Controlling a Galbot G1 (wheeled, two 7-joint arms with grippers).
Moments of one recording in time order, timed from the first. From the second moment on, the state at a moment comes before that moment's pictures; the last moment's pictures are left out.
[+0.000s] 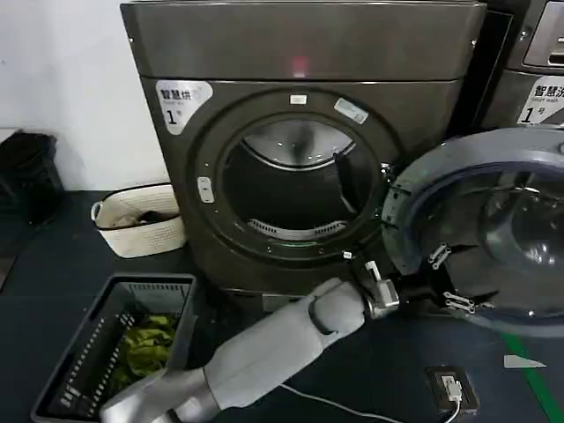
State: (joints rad) left arm 0.33 -1.47 0.56 -1.43 -0.20 -0.19 0.33; right arm -1.78 1.32 2.38 1.51 0.20 0.07 0.17
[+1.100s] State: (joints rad) left arm 0.37 -0.57 0.34 -1.62 0.93 -0.83 0.39; right arm -1.71 1.27 2.24 1.47 0.21 0.08 0.12
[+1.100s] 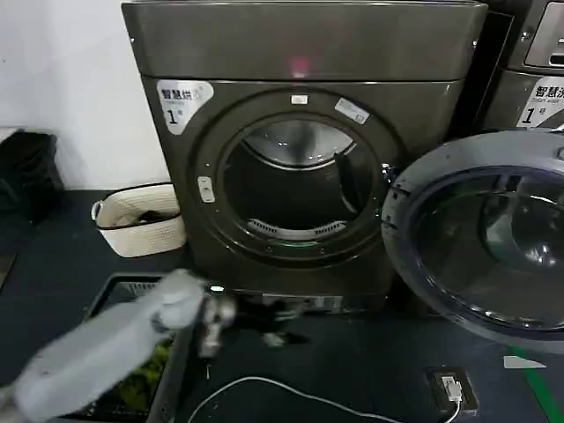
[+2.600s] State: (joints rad) left arm 0.55 -0.37 0.22 -1.36 1.56 -0.82 0.30; right arm -1.69 1.27 2.18 1.48 0.36 0.13 0.10
